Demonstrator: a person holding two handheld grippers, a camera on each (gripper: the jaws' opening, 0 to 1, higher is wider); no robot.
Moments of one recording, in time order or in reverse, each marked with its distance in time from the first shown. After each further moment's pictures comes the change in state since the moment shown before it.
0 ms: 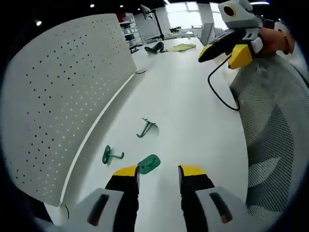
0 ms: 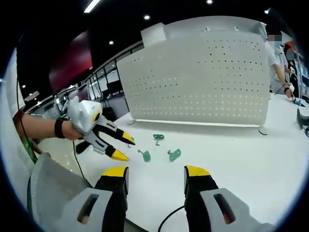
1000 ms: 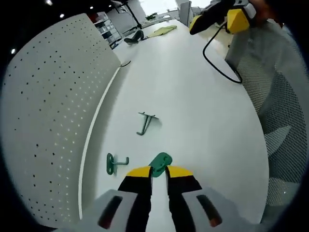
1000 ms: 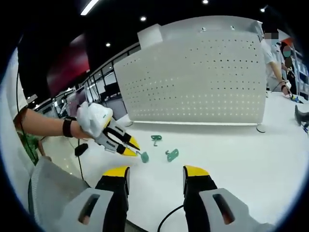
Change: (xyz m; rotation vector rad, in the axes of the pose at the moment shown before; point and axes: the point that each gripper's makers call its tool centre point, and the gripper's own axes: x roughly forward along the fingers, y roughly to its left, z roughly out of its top) left arm 0.027 0.012 -0.006 0.252 0.121 -0.025; right arm -0.003 -0.005 0.001 0.025 -0.013 -0.018
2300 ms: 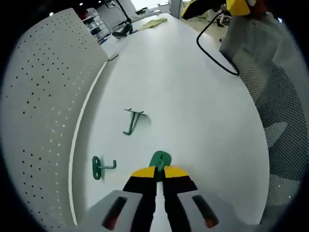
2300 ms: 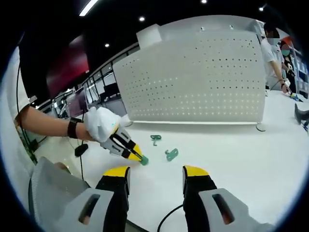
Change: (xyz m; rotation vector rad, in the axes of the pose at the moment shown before) left arm 0.017 -0.016 -0.002 -0.056 0.037 -0.106; right arm 0.000 0.000 -0.001 0.003 0.003 0.001
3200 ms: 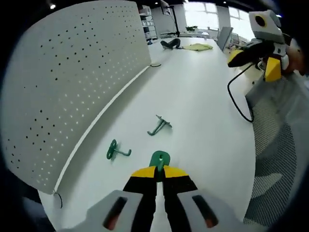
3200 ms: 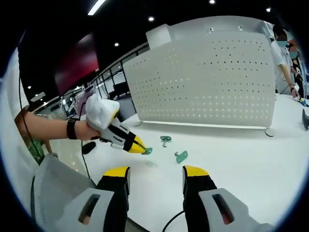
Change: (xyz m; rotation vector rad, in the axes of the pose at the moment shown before) left arm -0.041 0.019 0.008 -0.370 -0.156 0.165; right arm 0.004 0.017 0.004 -0.034 -0.005 0.092
